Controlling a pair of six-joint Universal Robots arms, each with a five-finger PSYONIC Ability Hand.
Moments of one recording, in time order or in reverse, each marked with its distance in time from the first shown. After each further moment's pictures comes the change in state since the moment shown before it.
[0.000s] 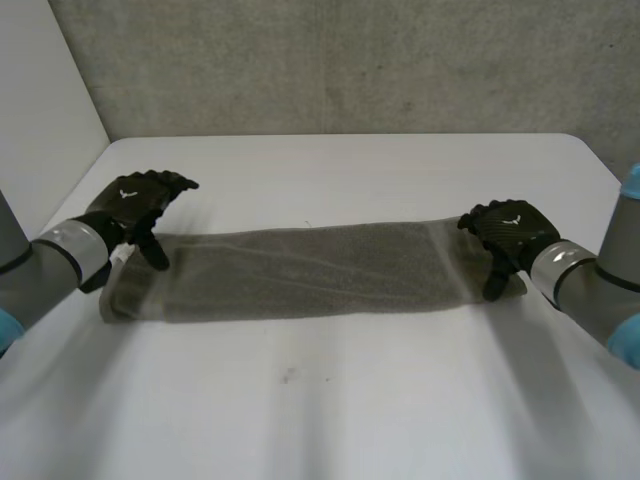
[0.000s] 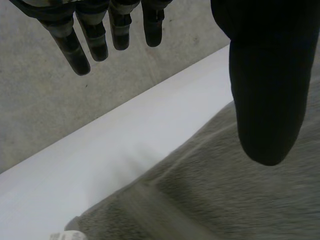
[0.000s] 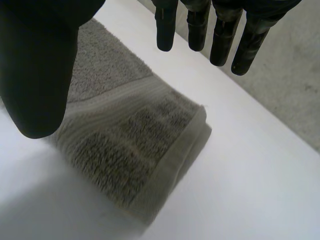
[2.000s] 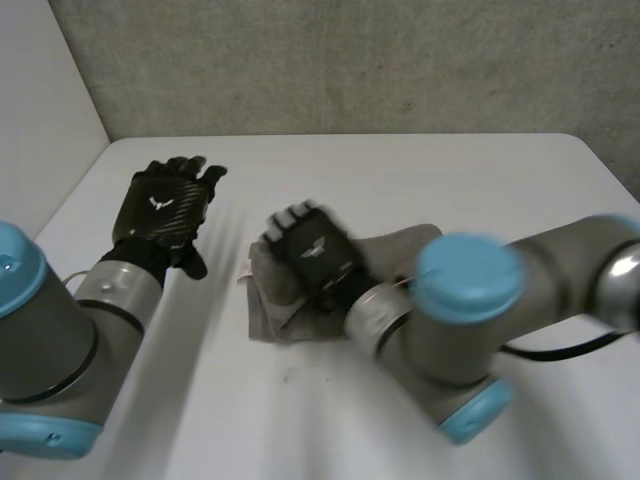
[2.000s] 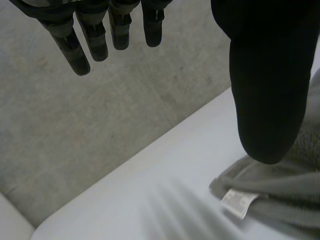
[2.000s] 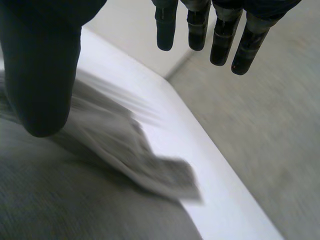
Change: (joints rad) left arm -0.369 0.298 -0.334 0.283 -0.465 -0.020; right arm 0.535 0.045 -0.052 -0.271 0.059 -0.009; left_hand -0.001 -0.004 -0.003 -0.002 0.000; right_hand -0.004 -0.005 -0.004 -0.003 0.003
